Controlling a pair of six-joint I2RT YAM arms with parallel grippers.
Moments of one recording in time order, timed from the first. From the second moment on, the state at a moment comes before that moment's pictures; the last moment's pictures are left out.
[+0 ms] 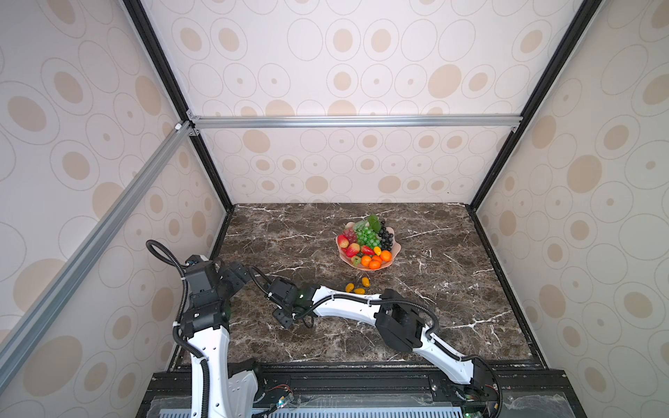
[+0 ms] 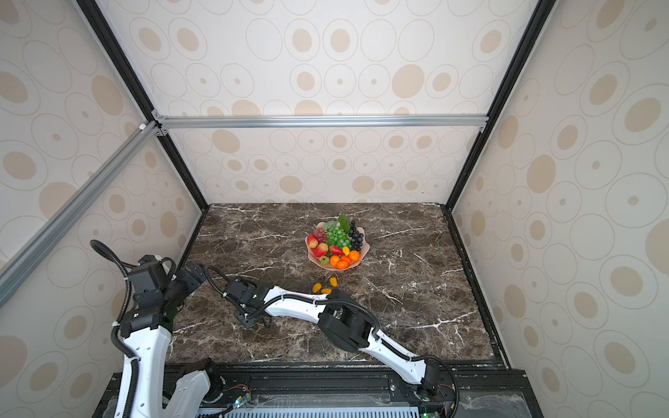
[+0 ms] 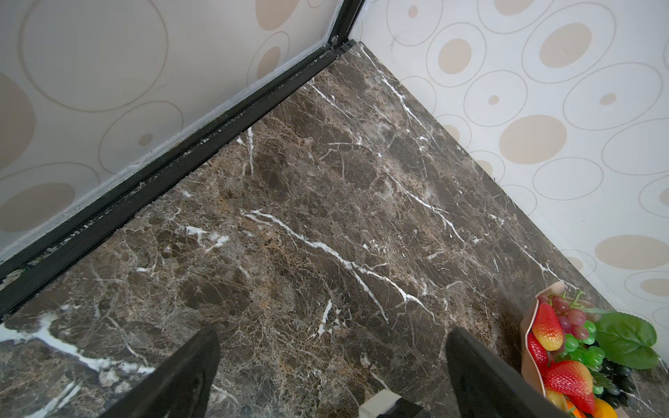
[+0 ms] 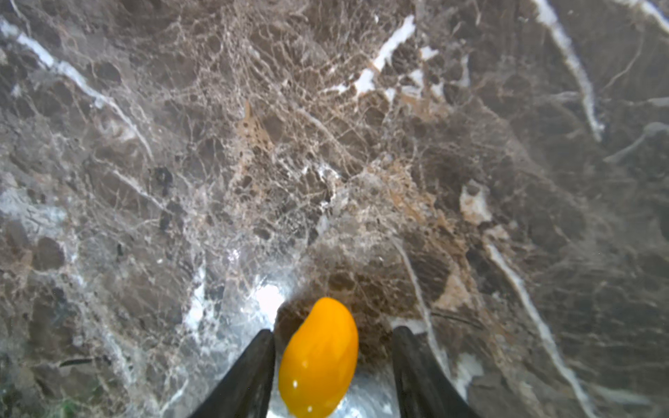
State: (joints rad) left arm 0.36 0.78 0.74 -0.61 0.09 -0.48; right arm 1.21 2.49 2.13 -0.70 0.07 0.29
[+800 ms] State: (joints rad) left arm 0.37 0.78 0.73 -0.60 0.12 -0.48; right arm 1.21 2.49 2.12 -0.69 0.08 0.29
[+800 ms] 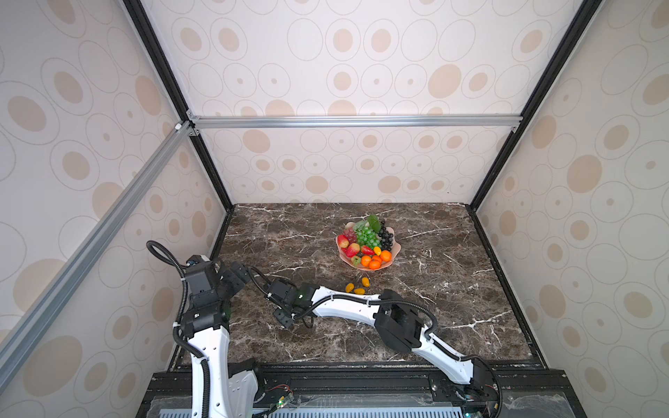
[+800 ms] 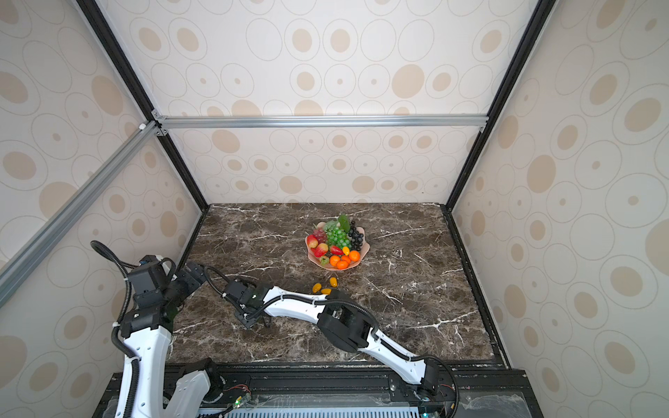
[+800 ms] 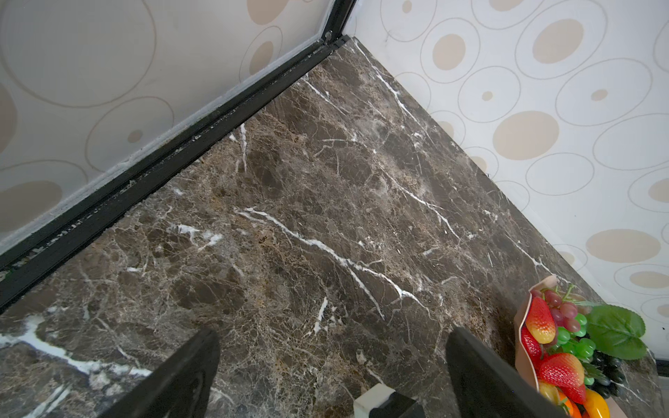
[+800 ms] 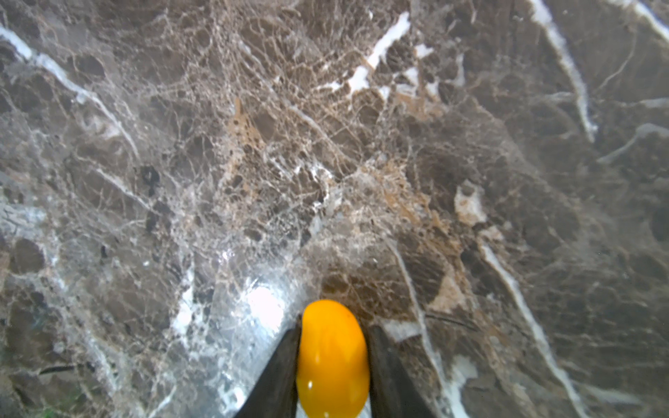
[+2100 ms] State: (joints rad) left arm -0.26 1.10 0.66 -0.14 0.16 -0.60; right arm 0.73 1.70 1.24 -0.43 0.10 0.38
